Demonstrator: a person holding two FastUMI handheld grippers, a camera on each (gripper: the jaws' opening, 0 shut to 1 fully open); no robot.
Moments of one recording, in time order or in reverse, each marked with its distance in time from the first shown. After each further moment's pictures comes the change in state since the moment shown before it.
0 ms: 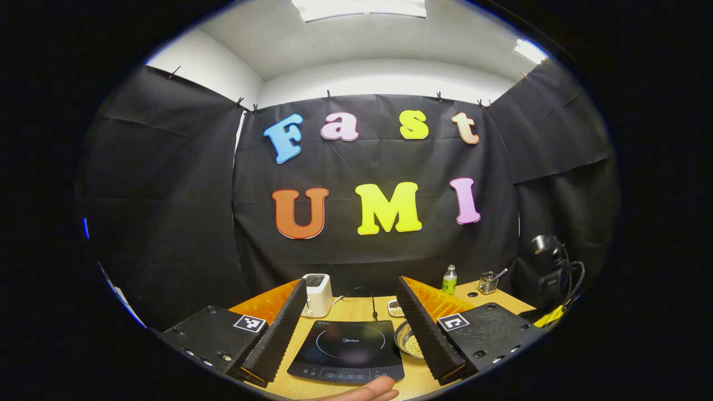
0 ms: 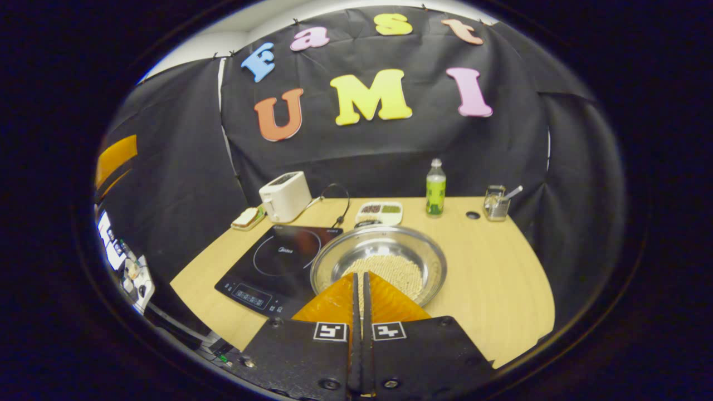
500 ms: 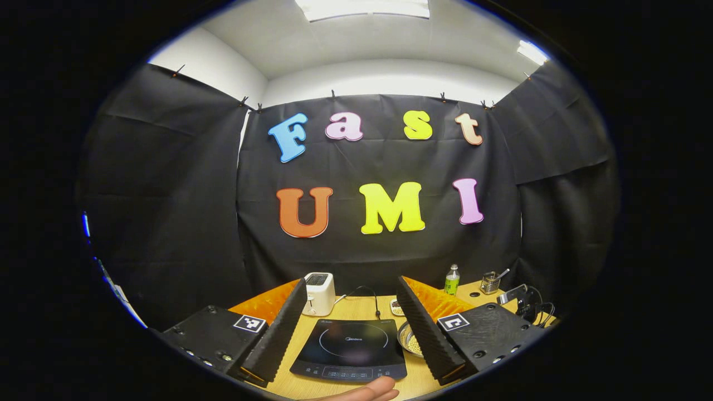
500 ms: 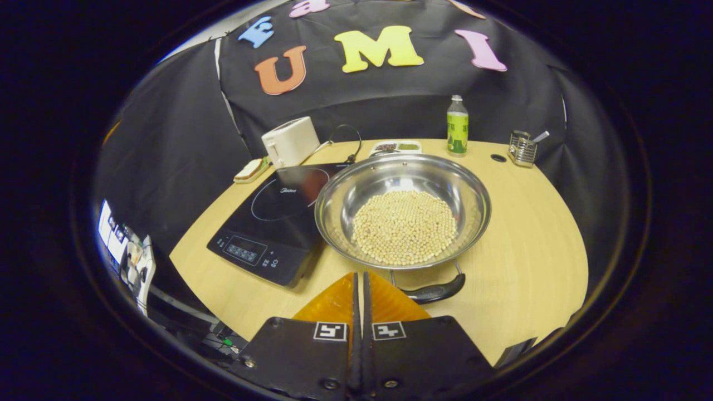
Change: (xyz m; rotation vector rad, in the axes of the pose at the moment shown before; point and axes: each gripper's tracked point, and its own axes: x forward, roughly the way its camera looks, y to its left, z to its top) left arm -0.005 0.010 -0.001 -0.012 -0.003 0.013; right arm 0.042 0.006 -0.090 0.015 0.194 0.021
